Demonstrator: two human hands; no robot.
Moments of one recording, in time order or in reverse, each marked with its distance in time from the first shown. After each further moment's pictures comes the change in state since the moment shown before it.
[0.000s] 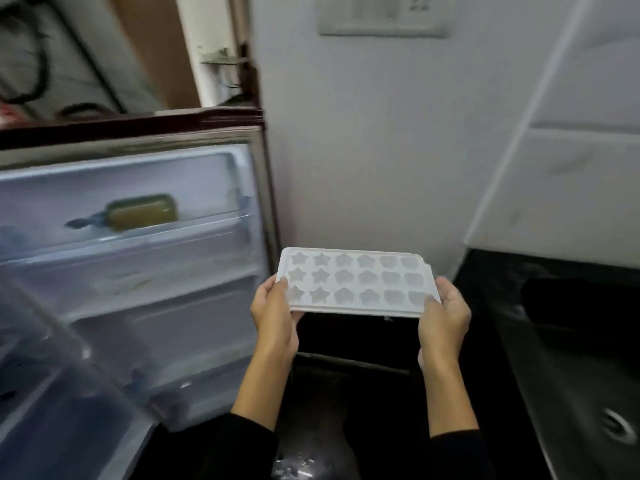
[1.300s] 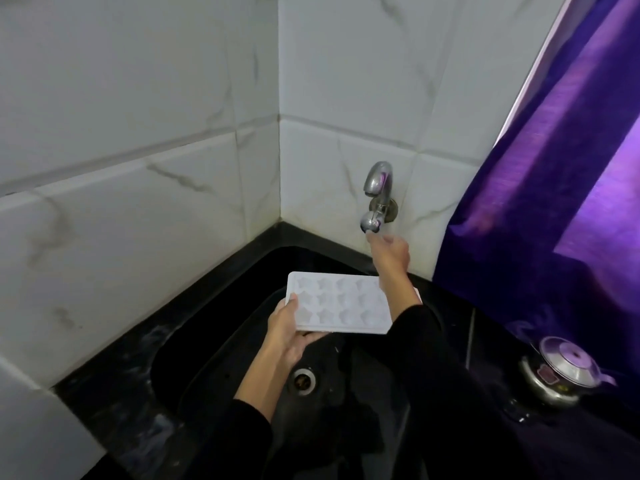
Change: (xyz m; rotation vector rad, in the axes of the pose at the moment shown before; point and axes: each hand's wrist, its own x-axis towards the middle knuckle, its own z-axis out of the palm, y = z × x) left_hand -0.191 -0.333 0.414 0.536 -1.181 -0.892; right_hand 0.260 -0.090 -0.446 -0.083 0.989 0.132
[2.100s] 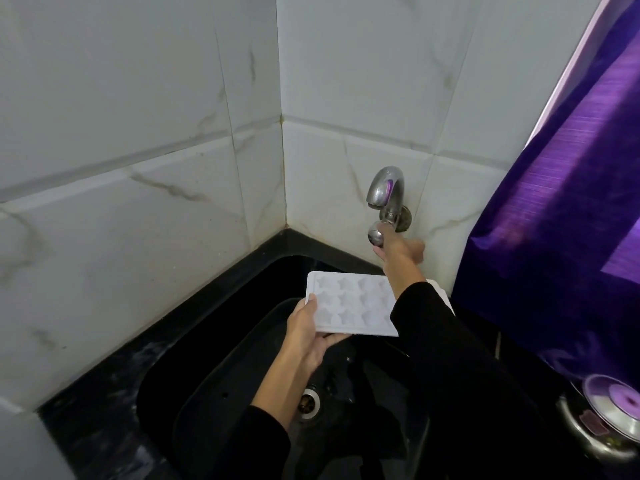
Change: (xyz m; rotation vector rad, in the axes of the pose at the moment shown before) left_hand 0.043 -0.007 0.040 -0.043 -0.036 0.029; right_hand 0.076 -0.013 0.023 0.336 0.098 0.190
